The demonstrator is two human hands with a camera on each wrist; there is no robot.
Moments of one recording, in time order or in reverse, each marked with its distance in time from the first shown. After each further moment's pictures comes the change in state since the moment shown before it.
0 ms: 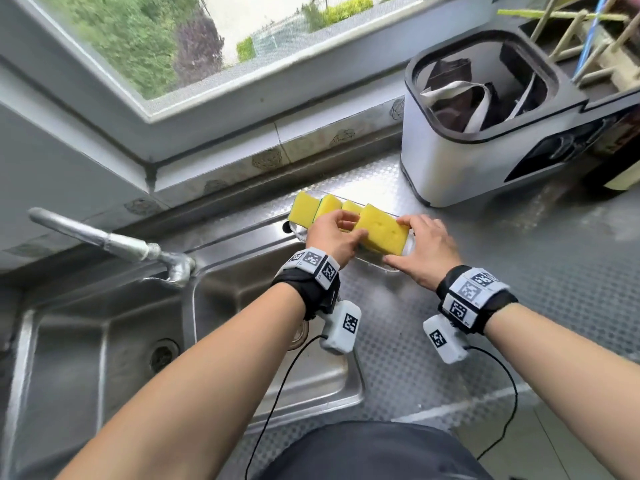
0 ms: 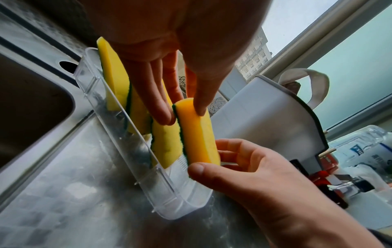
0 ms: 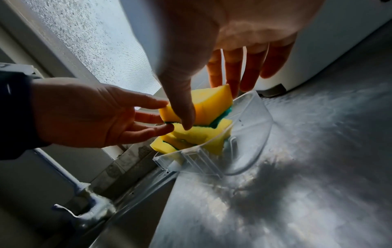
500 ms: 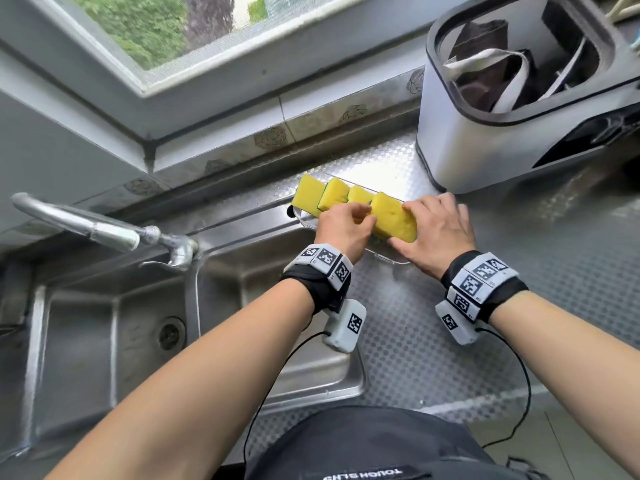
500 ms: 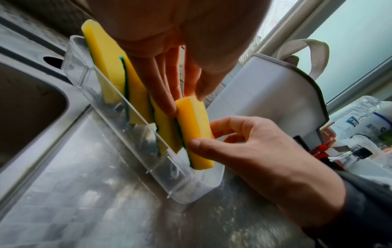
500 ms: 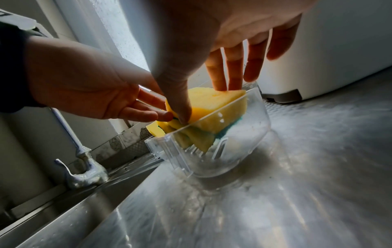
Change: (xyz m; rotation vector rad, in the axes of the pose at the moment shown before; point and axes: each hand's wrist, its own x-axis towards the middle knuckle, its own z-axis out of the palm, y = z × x) left_hand 0.008 -0.004 0.011 0.250 0.058 0.086; right_hand 0.020 0.005 0.007 -0.307 0.059 -0.156
